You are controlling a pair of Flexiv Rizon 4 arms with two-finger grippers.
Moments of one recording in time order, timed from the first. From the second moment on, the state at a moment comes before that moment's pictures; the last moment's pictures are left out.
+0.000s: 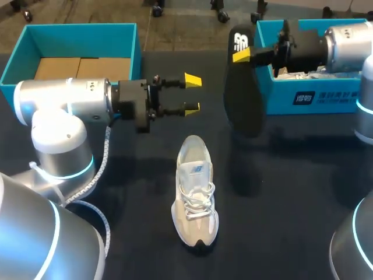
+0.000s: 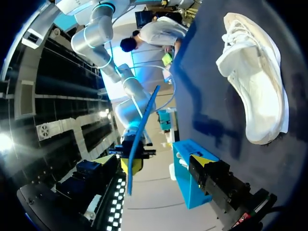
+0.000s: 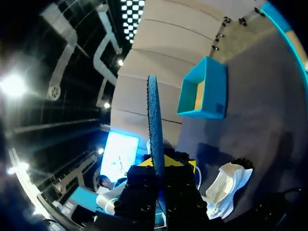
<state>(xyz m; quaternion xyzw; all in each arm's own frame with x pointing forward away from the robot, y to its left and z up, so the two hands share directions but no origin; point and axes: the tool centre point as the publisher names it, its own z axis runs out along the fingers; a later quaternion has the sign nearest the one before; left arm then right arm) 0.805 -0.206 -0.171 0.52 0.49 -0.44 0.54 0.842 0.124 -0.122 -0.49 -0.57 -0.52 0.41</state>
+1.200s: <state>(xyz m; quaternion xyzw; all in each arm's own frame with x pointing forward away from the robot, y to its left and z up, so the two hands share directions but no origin) 0.832 -0.233 -0.185 0.52 0.49 -0.44 0.55 0.875 0.161 -0.170 -0.52 -0.51 -0.48 0.49</state>
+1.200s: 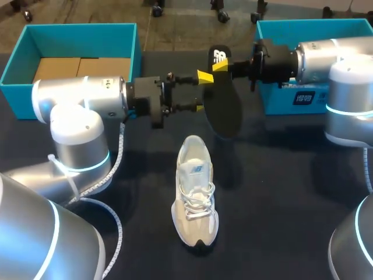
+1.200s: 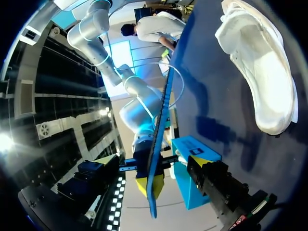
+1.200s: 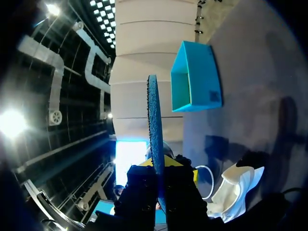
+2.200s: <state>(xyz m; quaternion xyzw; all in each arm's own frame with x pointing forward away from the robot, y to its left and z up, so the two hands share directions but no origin) 0.847 -0.255 -0.188 0.52 0.49 -0.44 0.55 0.881 0.164 -0.171 -0.52 -0.51 -0.48 0.49</state>
